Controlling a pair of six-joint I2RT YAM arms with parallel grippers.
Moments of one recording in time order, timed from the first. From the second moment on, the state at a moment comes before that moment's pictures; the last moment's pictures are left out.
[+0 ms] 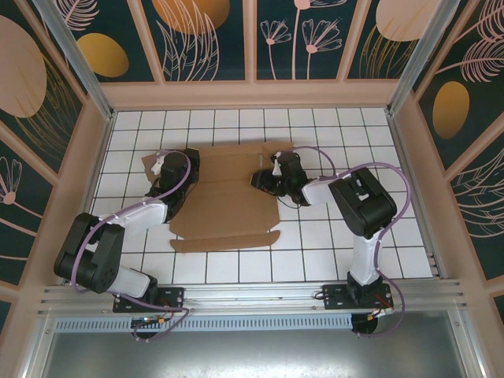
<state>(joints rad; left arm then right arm) -0.39 1.46 0.66 0.48 -0.21 -1.56 0.55 1.94 0.92 0.37 -0.40 0.81</state>
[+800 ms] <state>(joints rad) -0.39 1.47 0.79 0.38 -0.13 -1.52 0.17 1.39 0.66 0.43 -0.07 0.16</state>
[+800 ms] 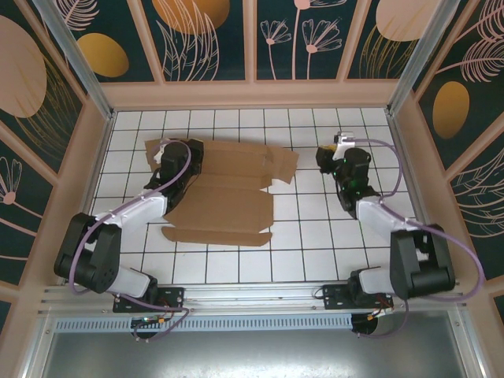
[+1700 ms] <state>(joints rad) -0.36 1.52 0.75 0.45 -0.02 -1.55 0.42 1.64 0.79 0.30 -0.45 -0.22</state>
